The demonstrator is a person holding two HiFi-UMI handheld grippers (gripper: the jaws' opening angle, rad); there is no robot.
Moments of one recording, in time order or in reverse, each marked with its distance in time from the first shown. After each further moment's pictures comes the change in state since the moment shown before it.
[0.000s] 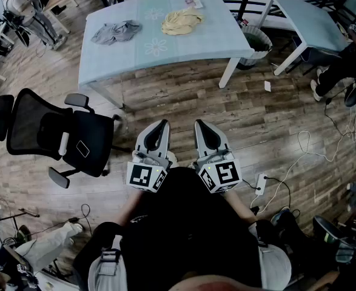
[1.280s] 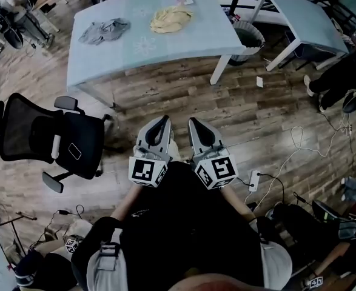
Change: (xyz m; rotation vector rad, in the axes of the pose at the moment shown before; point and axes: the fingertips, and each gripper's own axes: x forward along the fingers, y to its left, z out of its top) left arm 0.060 -0.007 -0.023 0.013 0.041 -0.046; right arm 0.025 -0.040 -0.007 0.030 0.046 -0.008
